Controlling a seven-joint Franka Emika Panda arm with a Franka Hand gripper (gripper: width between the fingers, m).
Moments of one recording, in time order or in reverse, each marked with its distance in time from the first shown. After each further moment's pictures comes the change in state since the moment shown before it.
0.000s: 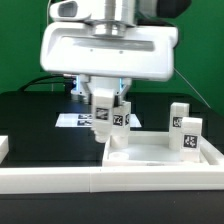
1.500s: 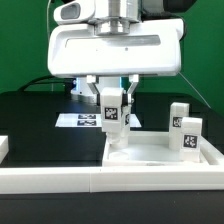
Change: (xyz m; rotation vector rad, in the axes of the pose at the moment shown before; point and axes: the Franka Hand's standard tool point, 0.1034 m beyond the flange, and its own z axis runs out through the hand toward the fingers) arm 0.011 -0.005 0.000 0.061 0.058 0.098
